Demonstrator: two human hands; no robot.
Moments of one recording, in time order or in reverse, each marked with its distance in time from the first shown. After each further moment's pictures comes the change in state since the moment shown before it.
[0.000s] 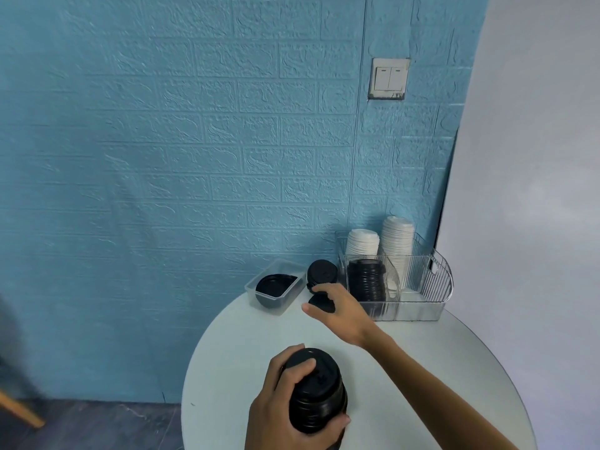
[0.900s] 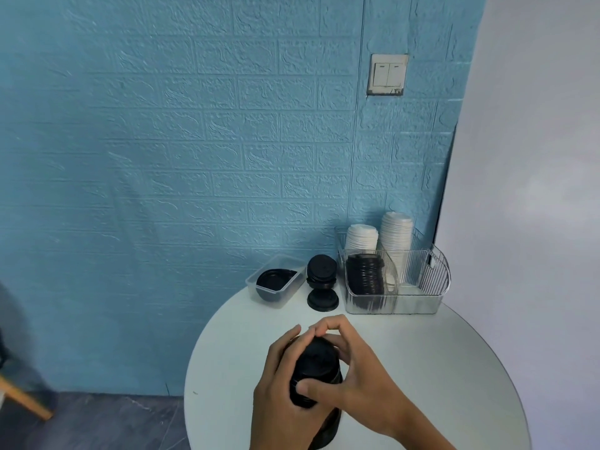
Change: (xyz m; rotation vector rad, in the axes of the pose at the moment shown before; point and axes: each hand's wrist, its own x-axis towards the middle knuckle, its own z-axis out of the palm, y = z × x) left_hand 0.006 0.024 0.002 -0.057 0.088 -0.103; right_hand -0.134 -0.052 0.003 0.497 -0.061 -0.185
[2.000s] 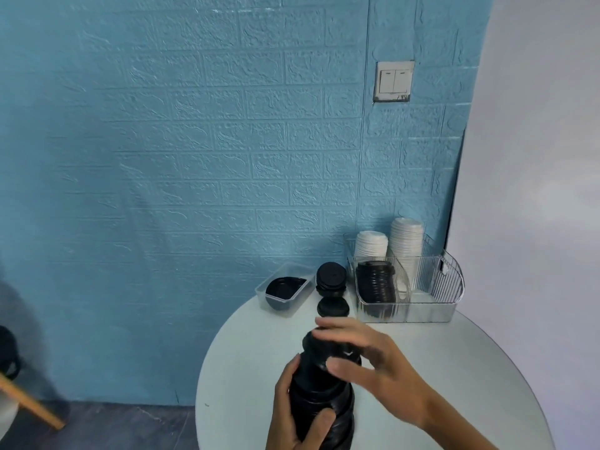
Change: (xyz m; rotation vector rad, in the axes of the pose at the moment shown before) left_hand -0.028 -0.039 0.013 -0.381 -0.012 -0.255; right_hand 0.016 -0.013 -0.022 -0.051 -0.049 -0.147
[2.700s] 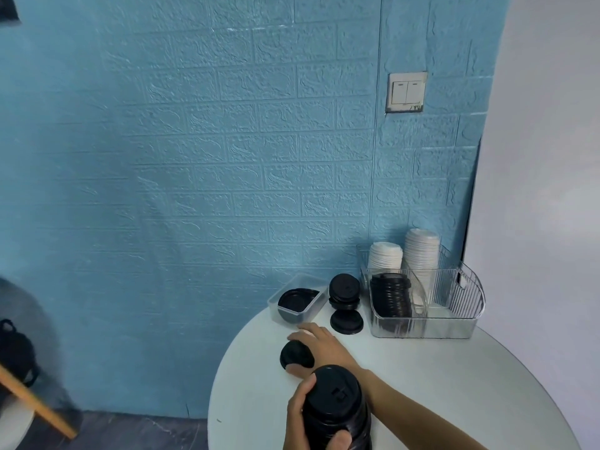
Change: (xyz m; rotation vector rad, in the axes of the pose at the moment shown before) left_hand 0.004 -0.009 0.014 0.037 0.180 0.103; right_hand 0.108 0.138 0.056 -0.737 -0.222 0.099
